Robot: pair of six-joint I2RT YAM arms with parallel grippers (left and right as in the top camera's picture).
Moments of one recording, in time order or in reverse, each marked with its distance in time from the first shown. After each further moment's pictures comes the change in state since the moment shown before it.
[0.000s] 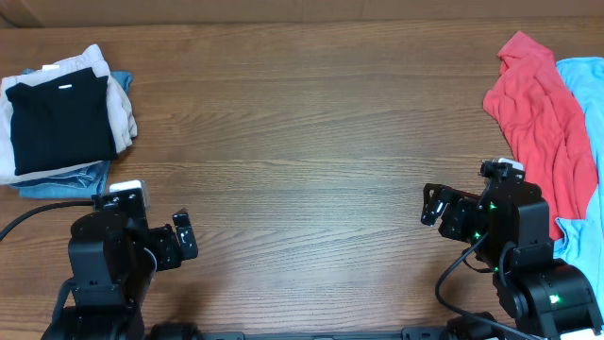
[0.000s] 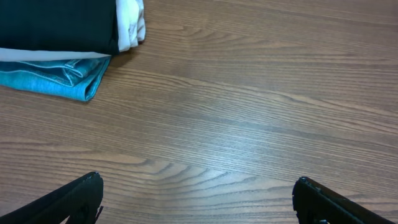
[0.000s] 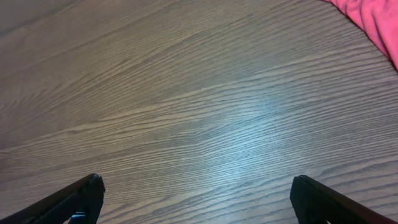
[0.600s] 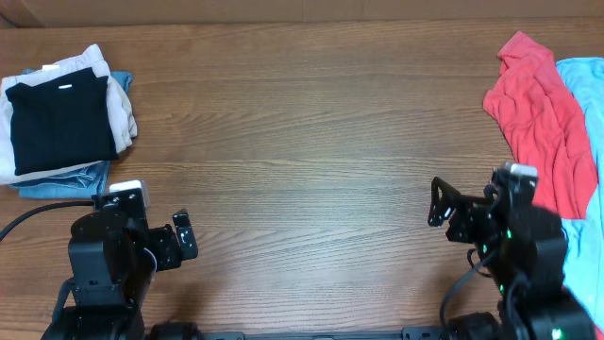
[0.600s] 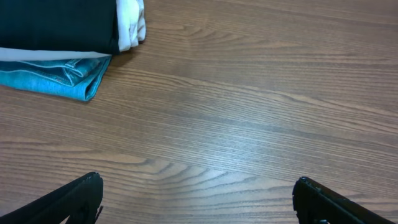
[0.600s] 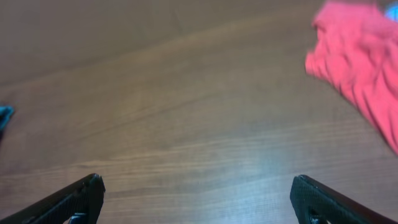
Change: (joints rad) left arm 0.000 0.000 -0.001 0.000 -0.001 0.000; right arm -0.036 -0.210 -0.145 0.227 -0.002 -0.134
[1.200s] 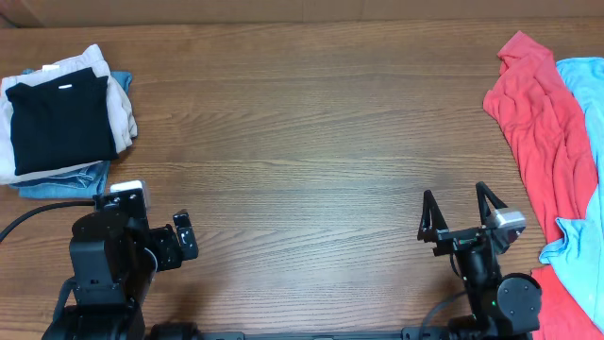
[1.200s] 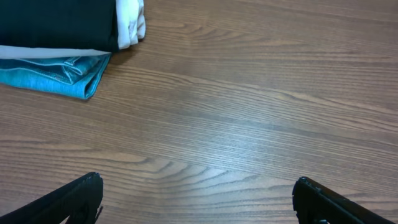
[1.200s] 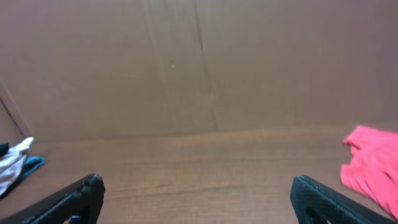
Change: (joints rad) left arm 0.000 0.000 -0.006 0.000 0.000 0.000; right arm -0.004 -0.520 -0.609 0.667 -0.069 -0.153
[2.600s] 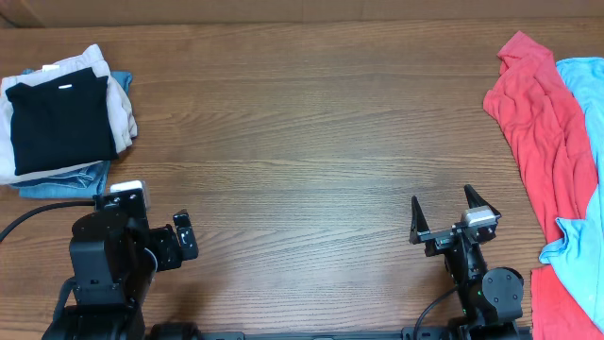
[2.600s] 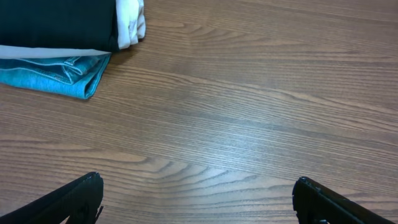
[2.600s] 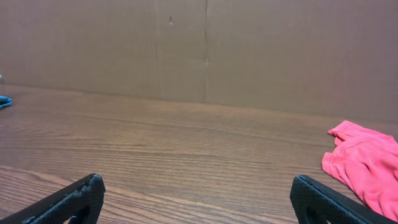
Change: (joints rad) left arm 0.000 0.000 0.000 0.000 0.000 0.000; right arm -0.001 -0.002 -0.106 -0.001 -0.011 -0.192
